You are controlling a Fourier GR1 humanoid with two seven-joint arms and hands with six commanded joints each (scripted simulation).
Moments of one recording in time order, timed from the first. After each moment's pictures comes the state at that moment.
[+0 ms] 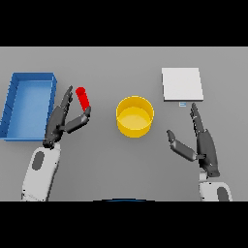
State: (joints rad) left arm -0.23 0.06 -0.04 -1.27 -0.18 0.02 -0.06; right arm 0.15 -0.06 0.12 -1.72 0.24 -0.05 -0.11
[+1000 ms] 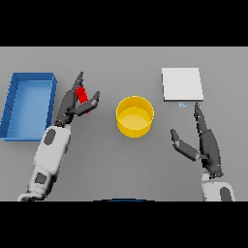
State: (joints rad) left arm -0.52 0.03 0.06 -0.89 -0.16 0.04 -0.17; right arm 0.15 -0.08 0.10 -1.73 0.23 -0.04 -0.10
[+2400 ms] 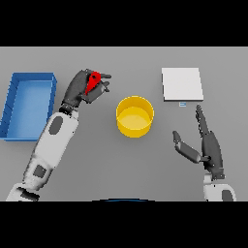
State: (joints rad) left arm -0.61 0.11 -0.16 -1.06 -0.30 0.09 0.03; right arm 0.17 -0.09 0.11 -1.75 0.25 -0.05 -0.11
